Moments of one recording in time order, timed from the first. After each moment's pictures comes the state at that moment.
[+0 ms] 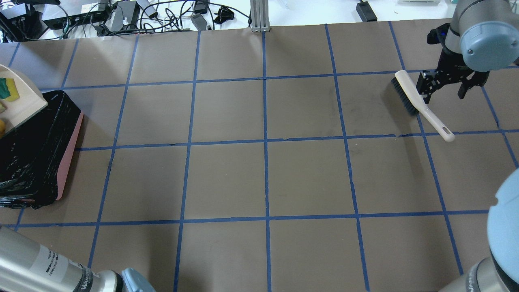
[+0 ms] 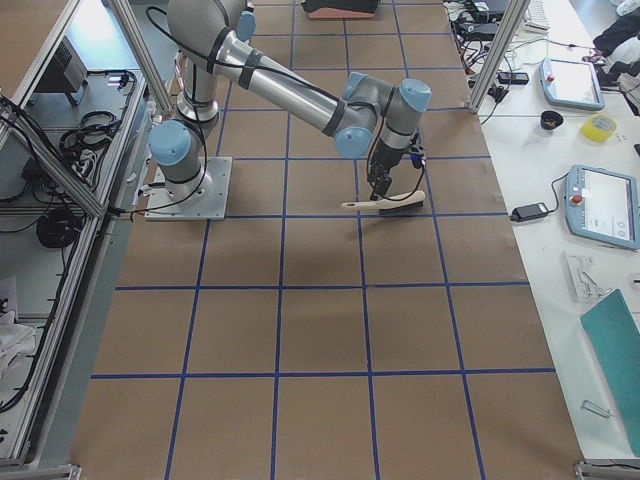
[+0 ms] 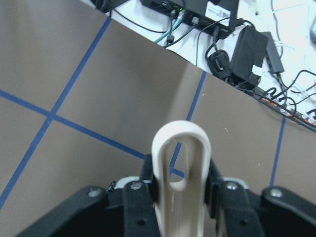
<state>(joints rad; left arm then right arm) -0.71 -2.19 -1.04 -1.11 0.98 0.35 1.28 -1.25 1.58 -1.85 -1.80 -0.27</state>
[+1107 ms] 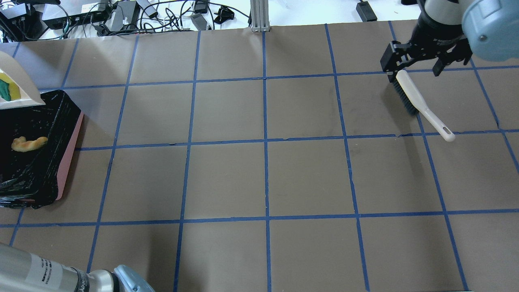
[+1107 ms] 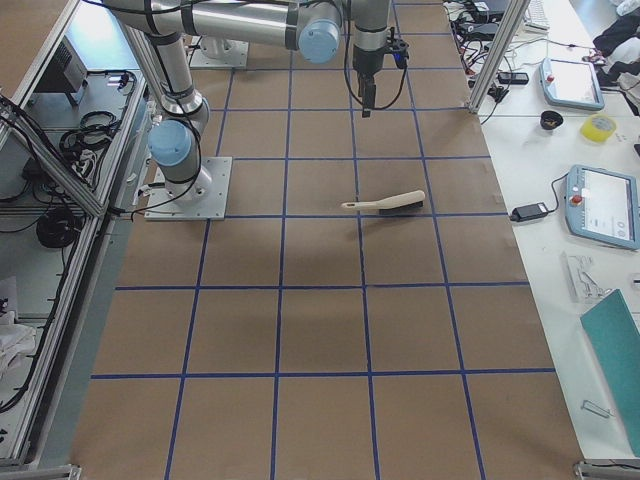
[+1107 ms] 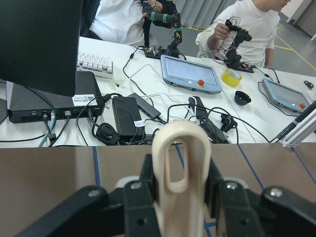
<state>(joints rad) -0.63 -2.03 -1.30 -1.07 0.48 0.88 1.50 -1.48 1.56 -1.70 -1.66 -0.13</state>
